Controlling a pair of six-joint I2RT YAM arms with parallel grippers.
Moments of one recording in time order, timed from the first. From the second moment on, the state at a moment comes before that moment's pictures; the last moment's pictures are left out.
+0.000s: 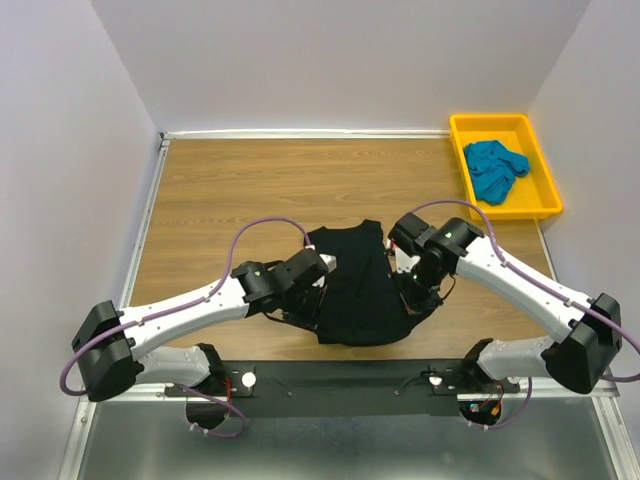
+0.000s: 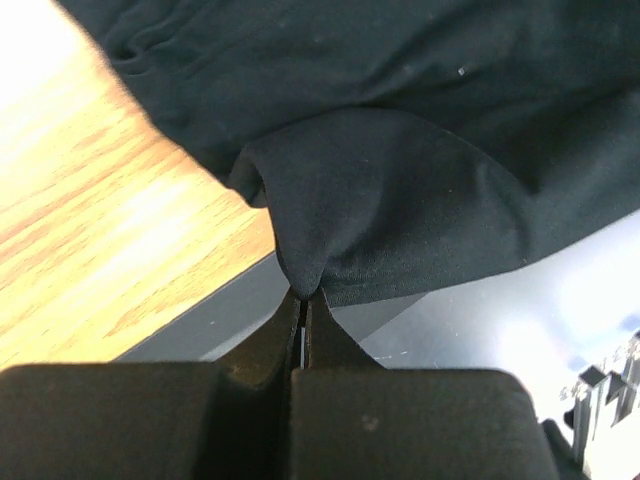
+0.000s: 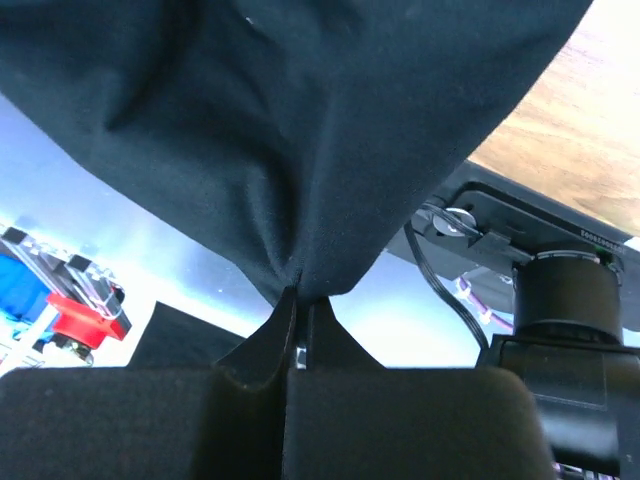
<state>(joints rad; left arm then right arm) -1.03 1.21 0.86 -0.73 0.18 -0.69 0.73 1.28 1.09 -1.32 -0.33 0.44</state>
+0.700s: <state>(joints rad) -0.75 1.22 1.07 -0.74 0.08 -0.61 0.66 1.60 1.65 -1.33 -0.11 0.31</state>
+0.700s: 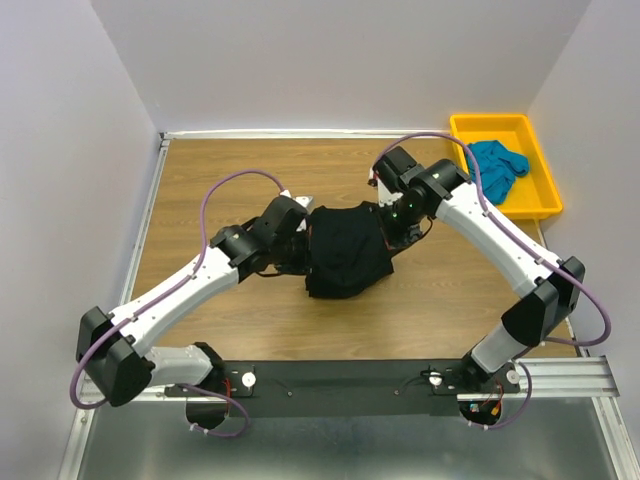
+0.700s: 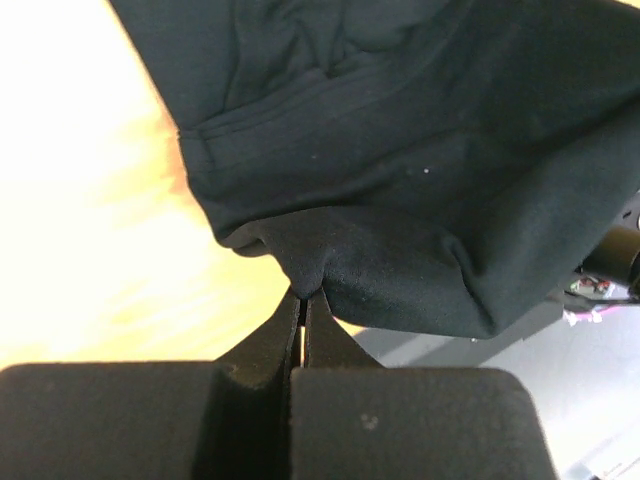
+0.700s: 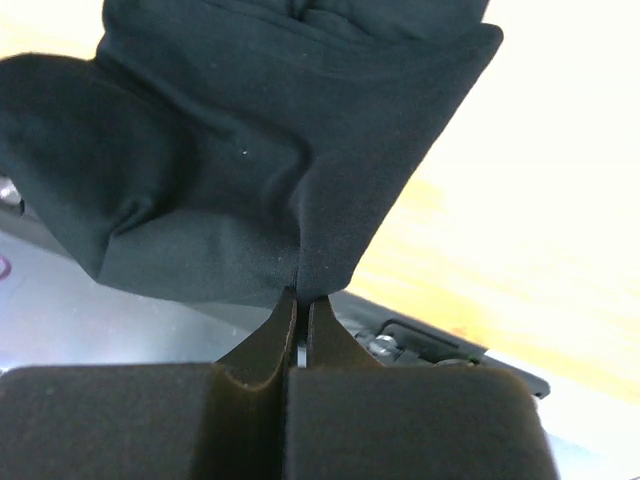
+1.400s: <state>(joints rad) -0.64 1.37 1.21 -0.63 0.06 -0.51 0.49 1.71 1.83 -1.25 -0.12 0.24</state>
